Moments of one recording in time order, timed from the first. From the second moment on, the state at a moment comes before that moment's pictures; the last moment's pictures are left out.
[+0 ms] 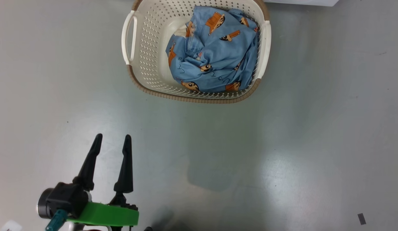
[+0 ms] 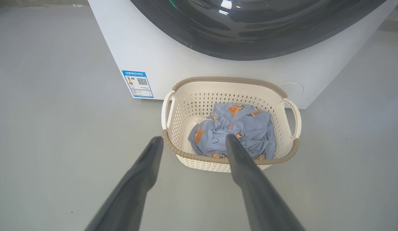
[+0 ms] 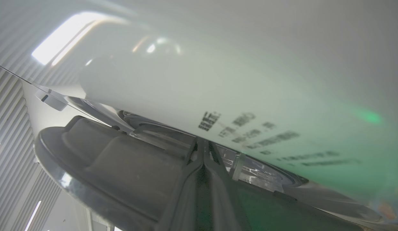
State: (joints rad) left arm -0.09 0.03 -0.15 -0.06 -0.24 0.12 -0.26; right arm -1.26 -0.33 -0.01 0.37 1.53 0.13 0.62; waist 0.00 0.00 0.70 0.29
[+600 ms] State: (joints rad) left arm -0.09 0.03 -0.14 -0.05 -0.24 0.12 -0.26; right arm -1.25 -0.34 0.03 0.34 1.56 0.13 0.68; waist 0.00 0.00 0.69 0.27
